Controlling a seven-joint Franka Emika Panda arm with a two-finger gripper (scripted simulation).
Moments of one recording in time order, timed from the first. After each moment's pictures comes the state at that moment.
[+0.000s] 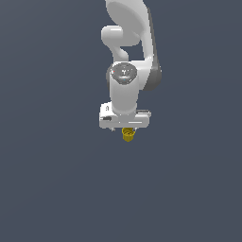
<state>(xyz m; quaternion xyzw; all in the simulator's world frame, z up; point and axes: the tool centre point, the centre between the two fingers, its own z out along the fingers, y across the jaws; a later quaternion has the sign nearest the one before) -0.012 0.013 0.151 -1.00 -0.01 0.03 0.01</state>
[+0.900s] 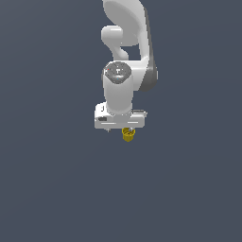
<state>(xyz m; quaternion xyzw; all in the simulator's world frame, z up) -0.006 -0.005 0.155 -1.00 -0.02 0.02 0.01</state>
